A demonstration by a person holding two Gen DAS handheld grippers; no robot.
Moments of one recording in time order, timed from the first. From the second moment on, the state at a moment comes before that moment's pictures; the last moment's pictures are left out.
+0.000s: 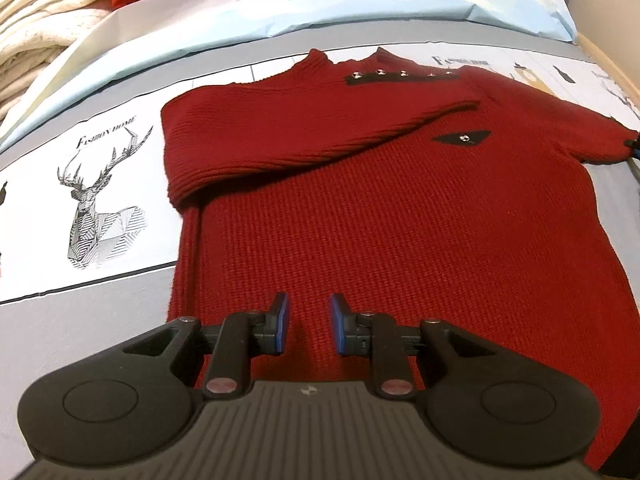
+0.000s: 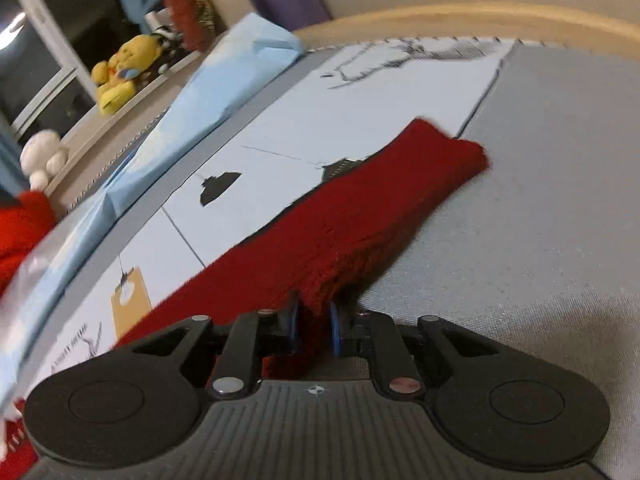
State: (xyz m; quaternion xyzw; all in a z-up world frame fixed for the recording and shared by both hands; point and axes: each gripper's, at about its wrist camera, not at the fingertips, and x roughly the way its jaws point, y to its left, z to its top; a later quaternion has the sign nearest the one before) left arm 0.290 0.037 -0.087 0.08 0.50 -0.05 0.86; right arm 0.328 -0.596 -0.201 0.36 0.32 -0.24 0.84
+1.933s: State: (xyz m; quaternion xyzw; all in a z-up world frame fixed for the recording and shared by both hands) left arm 0.384 0.280 -0.022 -0.04 0.35 0.40 0.85; right arm 0.347 -0.320 -0.143 0.26 0.57 0.01 0.78
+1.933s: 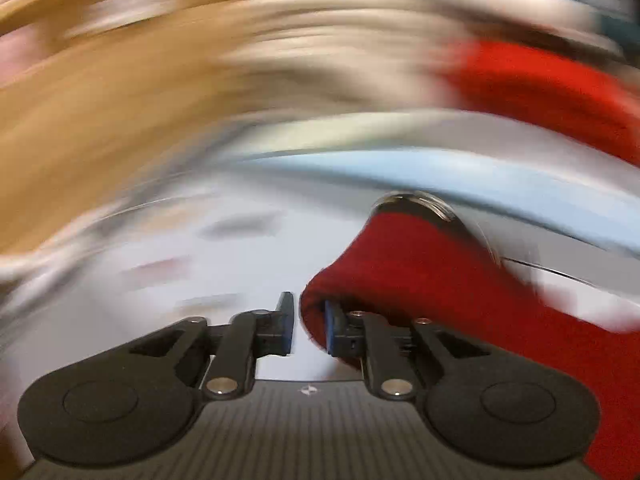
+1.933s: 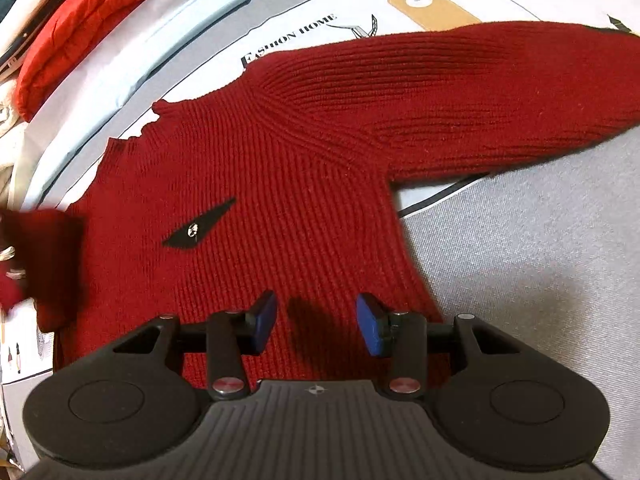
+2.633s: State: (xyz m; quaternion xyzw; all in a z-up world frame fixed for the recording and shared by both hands) left arm 0.373 0.201 -0.162 -0.19 0.52 0.05 0.83; right arm 0.361 -0.348 -0.167 0.29 0.52 -0.10 0.79
